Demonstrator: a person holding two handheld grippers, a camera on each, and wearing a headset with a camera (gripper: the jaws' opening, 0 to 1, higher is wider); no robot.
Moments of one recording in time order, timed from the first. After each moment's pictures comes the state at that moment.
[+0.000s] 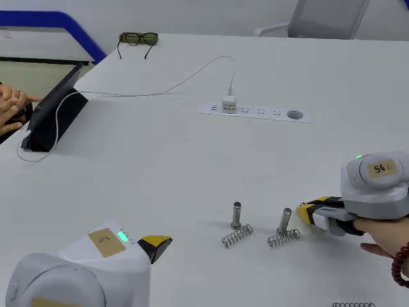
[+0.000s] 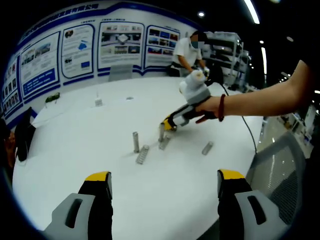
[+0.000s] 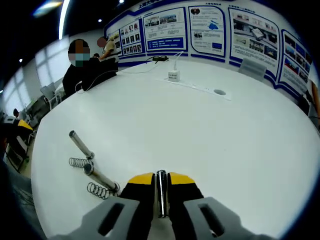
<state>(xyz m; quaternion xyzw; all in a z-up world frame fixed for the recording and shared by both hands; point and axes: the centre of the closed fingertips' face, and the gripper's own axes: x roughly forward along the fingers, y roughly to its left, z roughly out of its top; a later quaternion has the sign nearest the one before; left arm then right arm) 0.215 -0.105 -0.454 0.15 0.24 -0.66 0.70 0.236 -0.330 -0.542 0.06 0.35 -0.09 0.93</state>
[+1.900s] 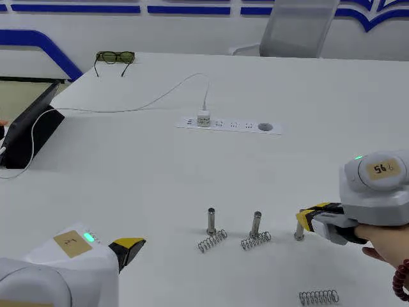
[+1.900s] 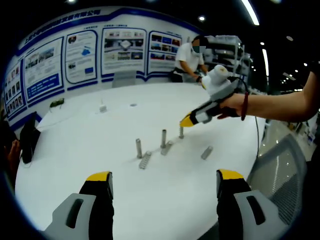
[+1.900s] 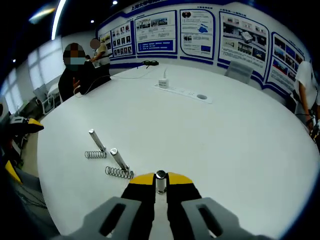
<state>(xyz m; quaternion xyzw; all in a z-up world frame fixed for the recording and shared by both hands) 0.215 -0.102 -0.440 0.14 0.22 -0.65 0.71 0.179 -0.320 -0.495 0.05 0.35 -0.13 0.93</state>
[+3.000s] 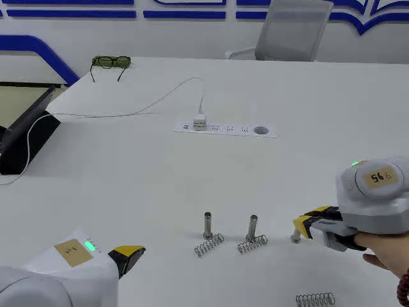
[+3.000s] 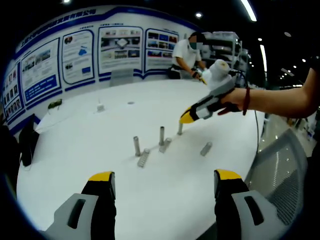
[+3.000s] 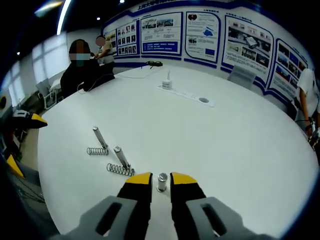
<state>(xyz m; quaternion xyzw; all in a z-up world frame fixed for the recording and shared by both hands) 0.211 -0.103 -0.445 0.16 0.22 -0.65 0.71 0.176 -0.318 -0.488 0.03 0.34 -0.12 0.93</state>
